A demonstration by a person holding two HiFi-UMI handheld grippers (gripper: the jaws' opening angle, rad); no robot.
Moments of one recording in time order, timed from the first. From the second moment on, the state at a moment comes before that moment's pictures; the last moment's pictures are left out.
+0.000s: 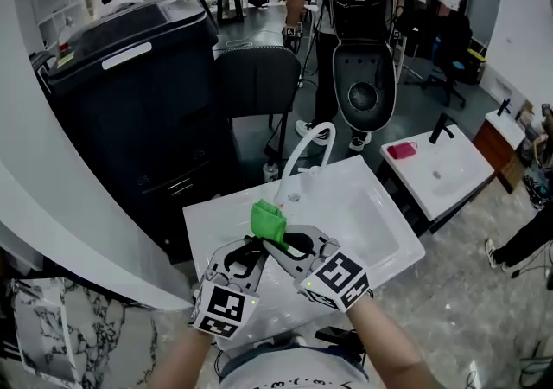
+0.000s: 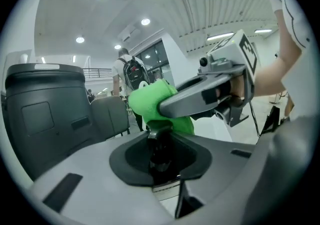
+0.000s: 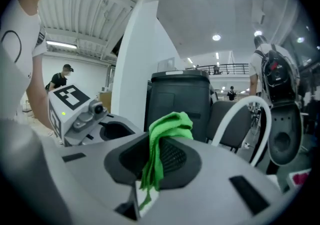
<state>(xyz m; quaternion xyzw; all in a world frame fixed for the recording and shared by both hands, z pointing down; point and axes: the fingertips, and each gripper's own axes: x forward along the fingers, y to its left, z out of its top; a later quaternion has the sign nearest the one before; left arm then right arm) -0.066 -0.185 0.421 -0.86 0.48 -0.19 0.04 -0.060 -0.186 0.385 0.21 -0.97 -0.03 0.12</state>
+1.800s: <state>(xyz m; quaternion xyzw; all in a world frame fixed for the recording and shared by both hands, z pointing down) -0.217 -0.366 0.543 -0.66 0.73 -0.10 -0.13 0.053 -0.199 0.483 0.44 -0.87 0.17 0.14</state>
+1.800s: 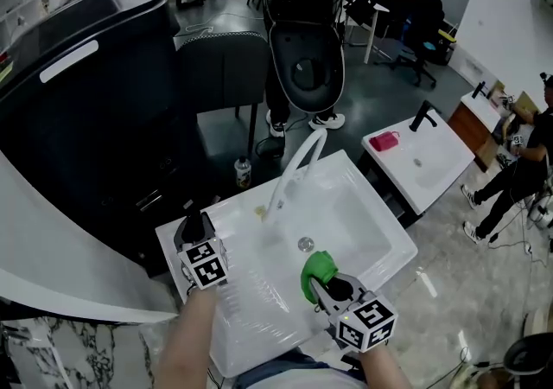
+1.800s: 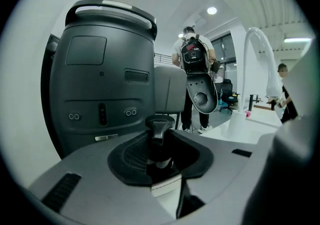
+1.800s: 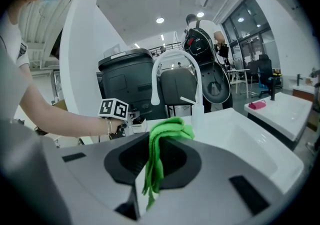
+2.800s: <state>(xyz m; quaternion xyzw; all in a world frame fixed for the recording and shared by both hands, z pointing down) -0.208 -0.242 0.435 -0.72 0.69 -0.04 -0.03 0.046 -0.225 0.427 0.41 -0.90 0.12 0.05</state>
